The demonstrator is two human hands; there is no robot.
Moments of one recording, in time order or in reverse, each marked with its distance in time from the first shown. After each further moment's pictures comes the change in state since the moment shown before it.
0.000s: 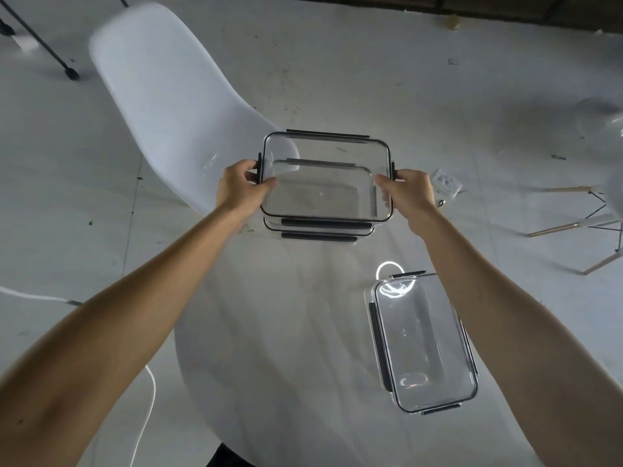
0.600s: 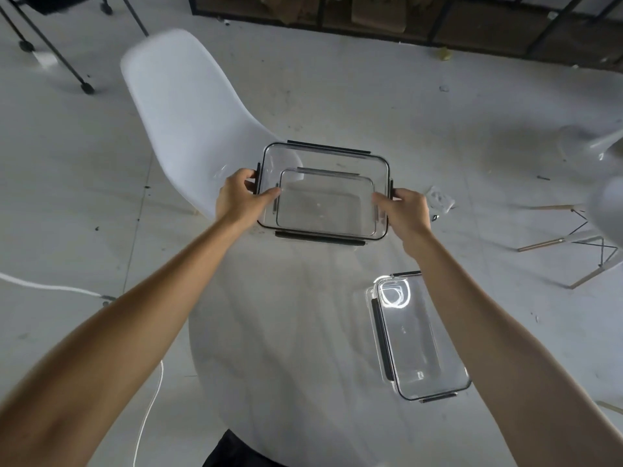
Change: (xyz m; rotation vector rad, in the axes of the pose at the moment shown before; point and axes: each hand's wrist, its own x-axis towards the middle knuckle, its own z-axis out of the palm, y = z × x) left_hand -0.044 0.002 -0.046 0.026 0.037 0.008; right_hand -0.067 -0.010 0.006 0.047 0.061 -0.027
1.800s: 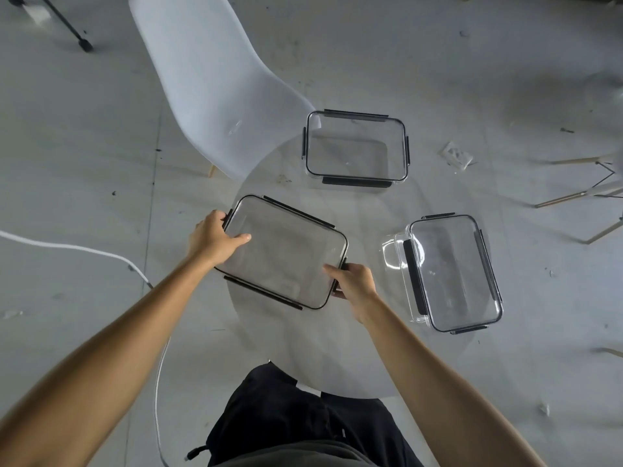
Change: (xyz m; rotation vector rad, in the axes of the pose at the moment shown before) left_hand -0.088 -0.170 -0.064 0.372 -0.190 -0.196; right_hand -0.211 0.131 0.134 0.204 -0.290 0.510
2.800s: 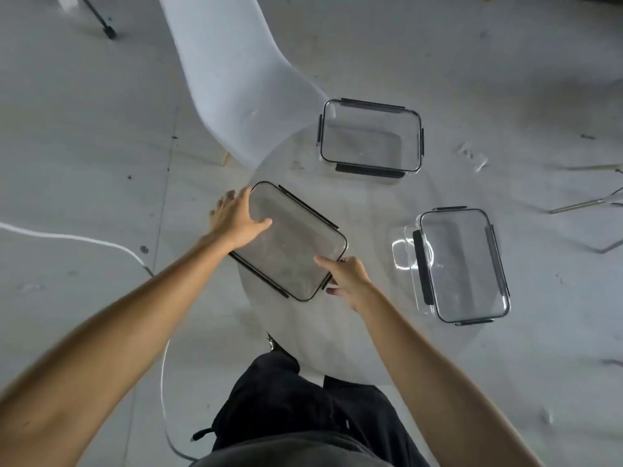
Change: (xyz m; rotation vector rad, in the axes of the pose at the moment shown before) left_hand -0.016 0.009 0.006 0.200 -0.008 0.151; right_hand -0.009 0.008 0.023 -0.119 -0.086 0.093
